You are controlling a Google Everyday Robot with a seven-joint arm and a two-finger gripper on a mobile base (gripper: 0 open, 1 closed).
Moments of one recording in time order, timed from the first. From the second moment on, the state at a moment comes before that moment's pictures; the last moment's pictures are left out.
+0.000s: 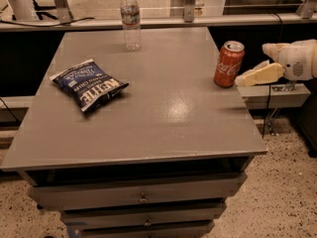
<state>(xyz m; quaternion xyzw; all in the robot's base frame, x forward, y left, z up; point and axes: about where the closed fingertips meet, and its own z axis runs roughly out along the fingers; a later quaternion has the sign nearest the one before) 0.632 -0.259 0.897 -0.38 0.76 0.20 0.49</state>
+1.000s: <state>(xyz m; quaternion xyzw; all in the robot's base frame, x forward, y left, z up) 0.662 -0.223 0.872 -0.36 0.71 0.26 0.55</state>
